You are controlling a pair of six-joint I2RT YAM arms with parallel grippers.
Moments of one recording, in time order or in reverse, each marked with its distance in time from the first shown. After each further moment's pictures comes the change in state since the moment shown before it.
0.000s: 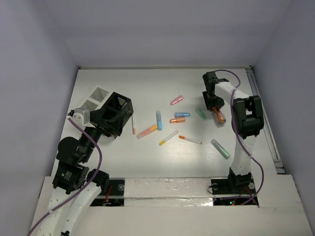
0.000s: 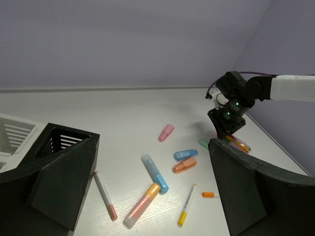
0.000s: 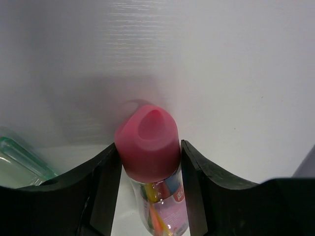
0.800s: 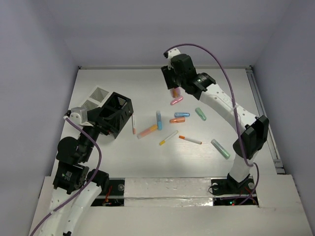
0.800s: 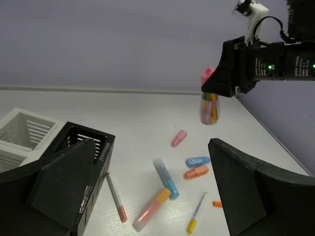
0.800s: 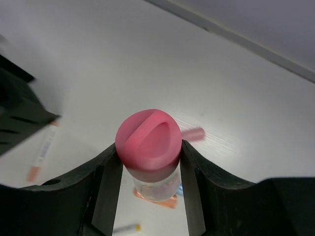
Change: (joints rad) left arm 0.036 0.000 0.000 0.000 -0.047 -0.002; right arm 0.465 -0.293 0.249 0.185 -0.056 0.029
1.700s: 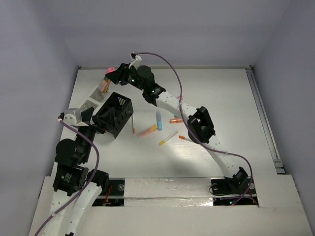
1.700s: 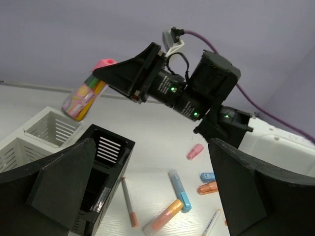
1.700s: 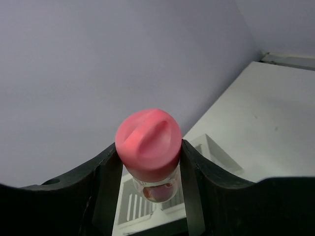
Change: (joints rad) left arm 0.044 -0.021 0.000 0.000 -0.100 -0.008; right arm 0.147 0.747 0.546 0.914 -0.515 0.696
